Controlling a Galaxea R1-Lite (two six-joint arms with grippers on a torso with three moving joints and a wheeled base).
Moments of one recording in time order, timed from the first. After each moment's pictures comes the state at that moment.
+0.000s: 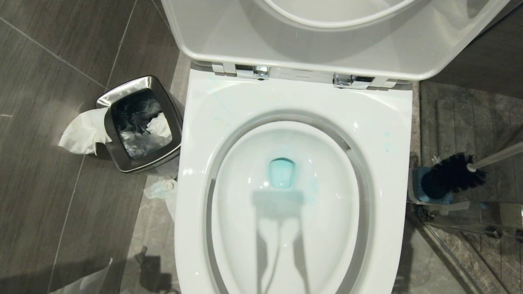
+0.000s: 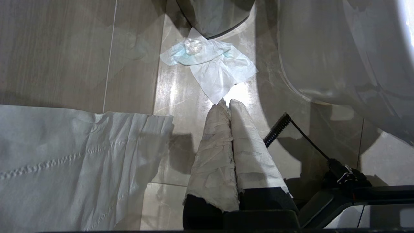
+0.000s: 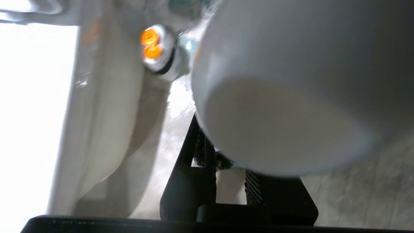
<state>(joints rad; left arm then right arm) -0.01 0.00 0.00 0.00 0.00 0.00 -0.41 1.01 -0.95 0.00 0.35 -0.01</state>
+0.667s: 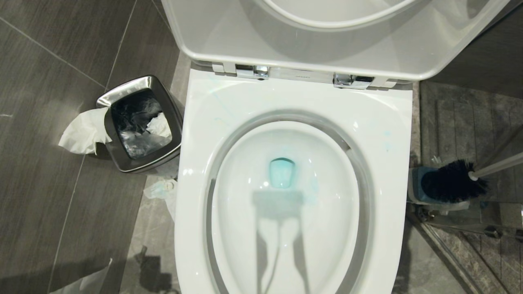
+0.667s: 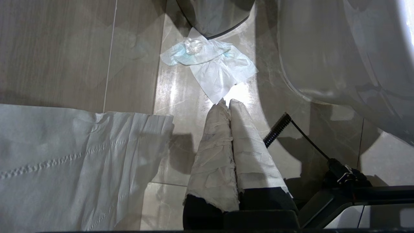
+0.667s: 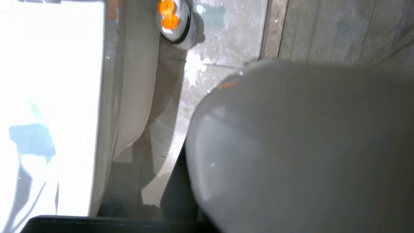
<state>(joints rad) -0.01 0.00 0.00 0.00 0.00 0.00 -0.41 1.00 -1.18 0.40 0.38 -0.02</state>
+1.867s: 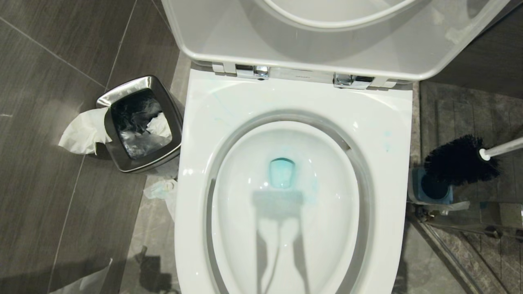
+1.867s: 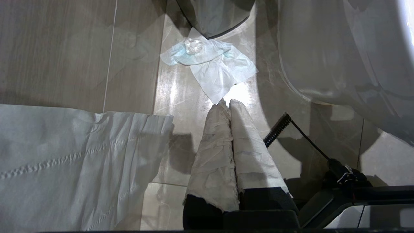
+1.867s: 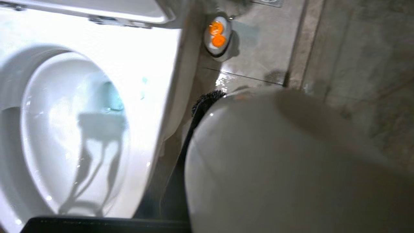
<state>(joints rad) -0.01 0.00 0.00 0.00 0.00 0.00 -0.41 0.96 -1.55 0.76 0.51 -0.01</state>
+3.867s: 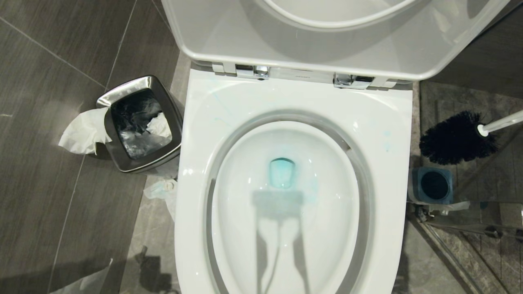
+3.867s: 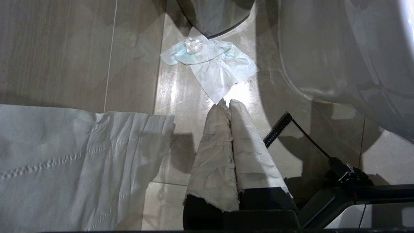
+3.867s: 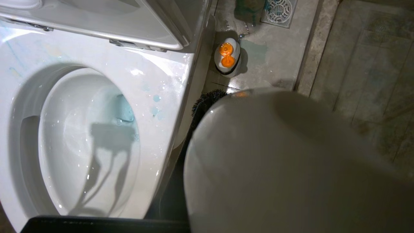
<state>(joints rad) -0.01 0.00 0.00 0.00 0.00 0.01 -0.41 1.03 -1.69 0.80 0.56 -0.01</state>
